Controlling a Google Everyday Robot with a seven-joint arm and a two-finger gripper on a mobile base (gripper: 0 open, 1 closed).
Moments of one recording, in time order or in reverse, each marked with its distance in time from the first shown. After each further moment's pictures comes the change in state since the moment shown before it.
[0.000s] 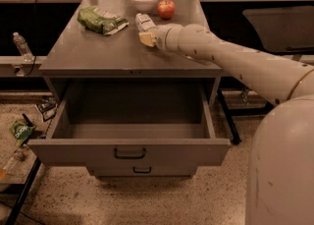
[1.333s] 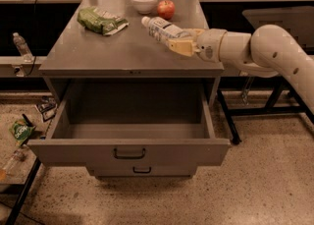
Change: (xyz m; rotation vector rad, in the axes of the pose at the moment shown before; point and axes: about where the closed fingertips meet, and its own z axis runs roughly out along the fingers) arm 0.001 0.003 -0.151 -0.373 -0.096 -0.017
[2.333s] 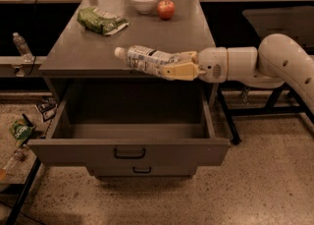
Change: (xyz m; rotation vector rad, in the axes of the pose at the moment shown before) arm 0.019 0.116 -0.045 -0.399 0.040 0.137
